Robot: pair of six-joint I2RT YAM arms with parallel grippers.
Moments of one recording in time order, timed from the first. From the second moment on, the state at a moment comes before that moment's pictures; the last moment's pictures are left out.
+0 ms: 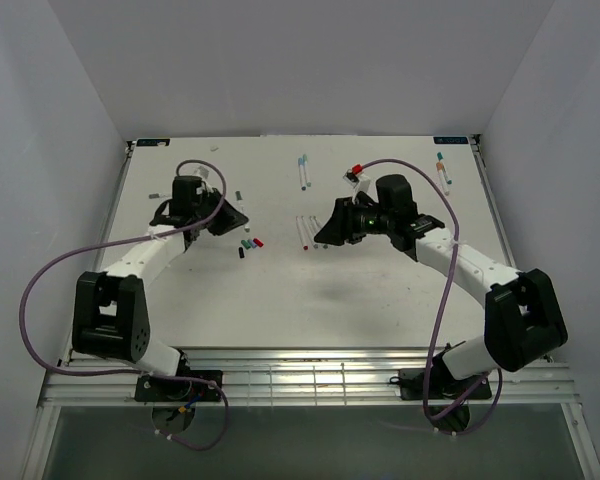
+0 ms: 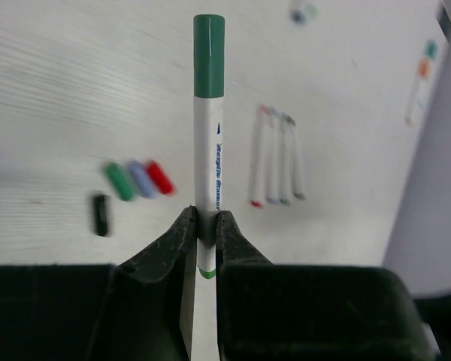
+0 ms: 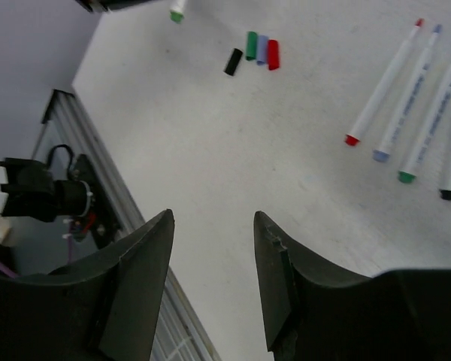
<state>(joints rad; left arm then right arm) -0.08 1.53 0.99 -0.22 0.26 -0.74 0.49 1.42 0.98 -0.11 -0.63 0.36</state>
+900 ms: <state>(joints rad) -0.42 1.42 0.72 0.31 0.69 -0.79 0.52 1.56 0.88 0.44 -0.73 0.80</state>
